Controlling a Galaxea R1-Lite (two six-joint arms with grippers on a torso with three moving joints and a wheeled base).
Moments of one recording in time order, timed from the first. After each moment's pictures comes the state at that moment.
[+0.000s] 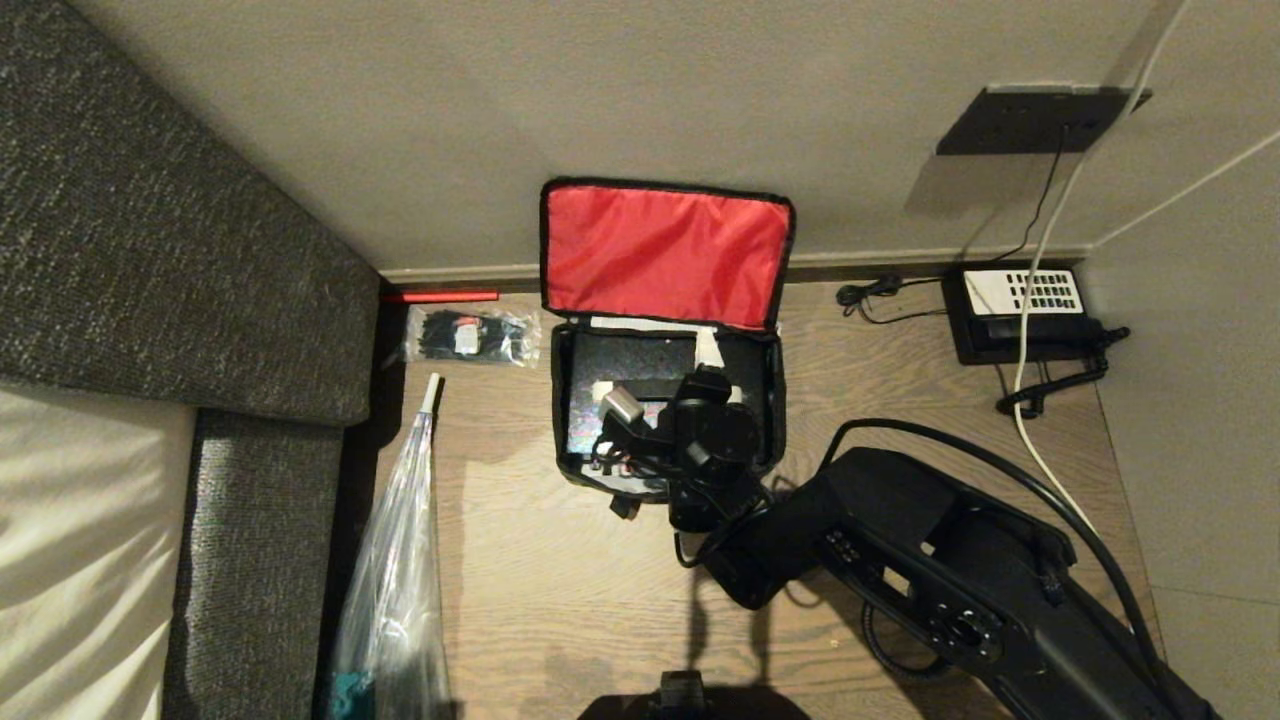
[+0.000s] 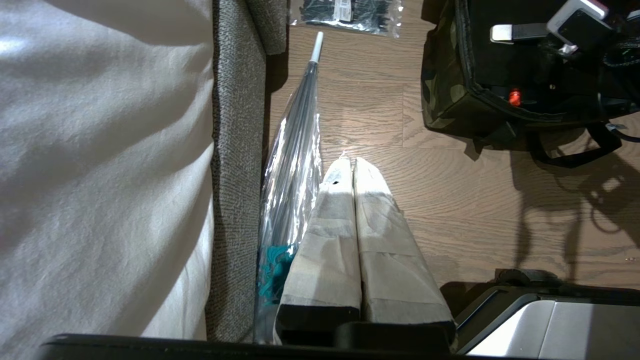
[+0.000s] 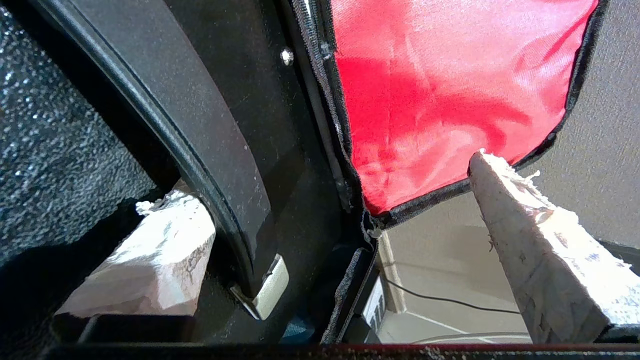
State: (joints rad) left arm 0.00 0.00 0.00 0.00 0.01 -0.01; right arm 0.70 2.74 -1.68 -1.40 -0.70 -1.51
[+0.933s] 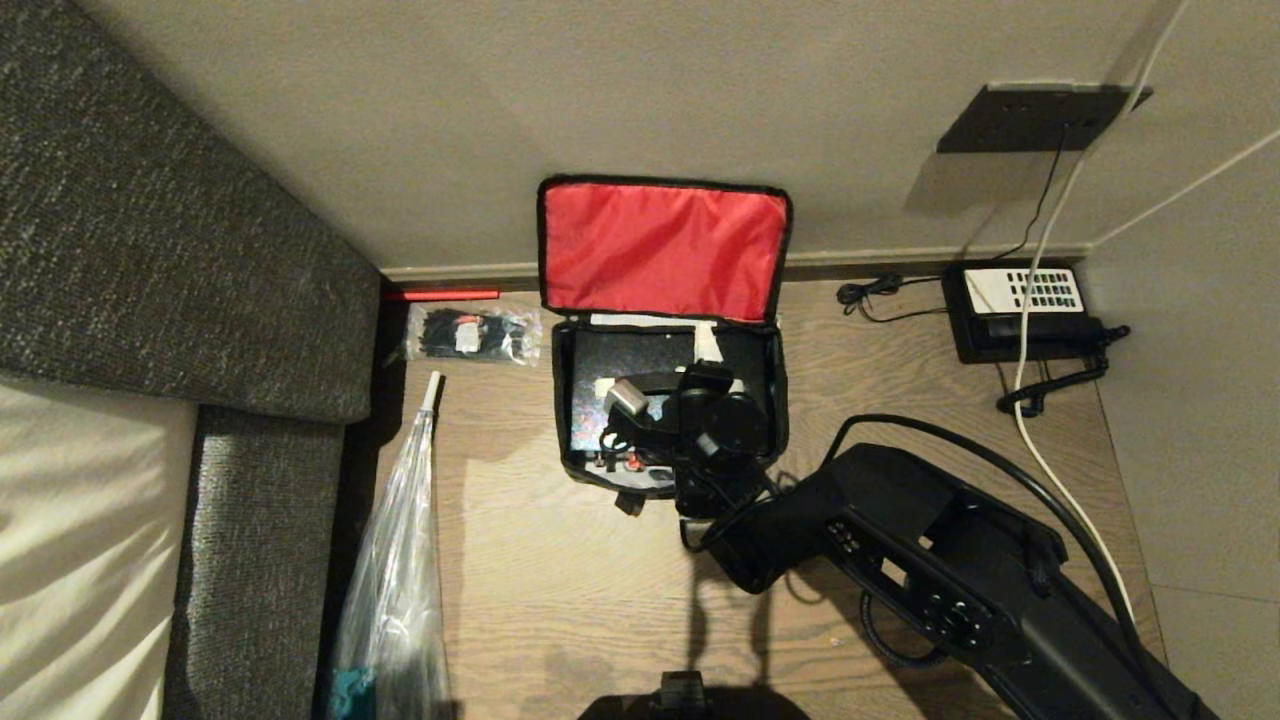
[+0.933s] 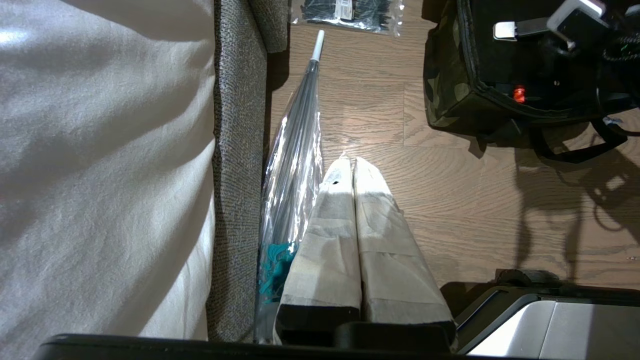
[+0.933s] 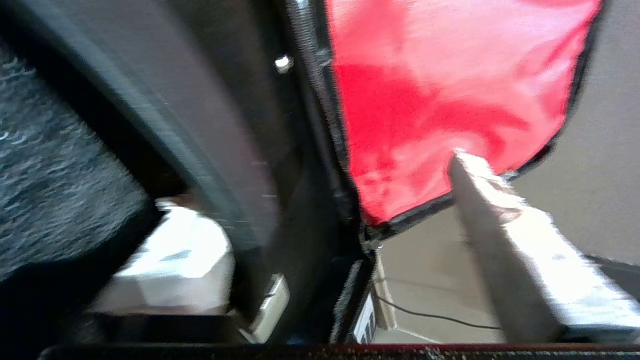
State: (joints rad) left arm 0.00 0.00 0.00 0.00 0.01 -0.01; right arm 0.64 2.78 -1.74 -1.42 -0.70 -1.58
